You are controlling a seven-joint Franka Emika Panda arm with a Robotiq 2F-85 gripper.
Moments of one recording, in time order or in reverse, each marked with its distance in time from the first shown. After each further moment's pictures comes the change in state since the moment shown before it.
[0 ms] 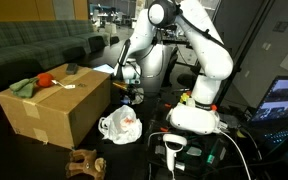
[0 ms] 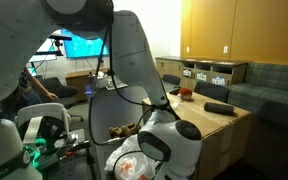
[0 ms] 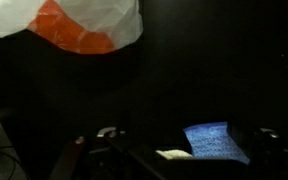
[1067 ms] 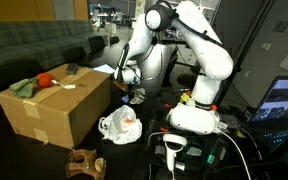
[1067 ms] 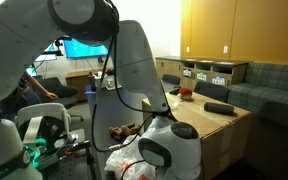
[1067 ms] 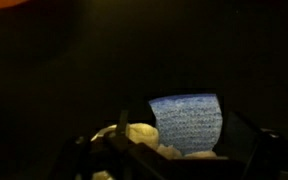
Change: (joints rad) arm 0.009 0.063 -0.019 0.036 0.000 0.213 0.066
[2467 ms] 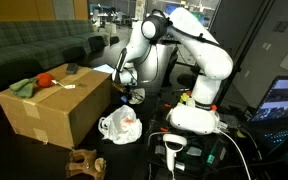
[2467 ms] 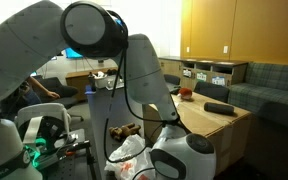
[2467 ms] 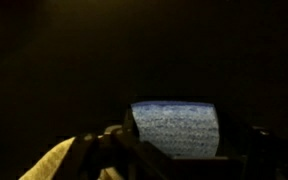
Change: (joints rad) arm -0.017 0.128 -0.024 0.178 -0.011 -0.104 0.000
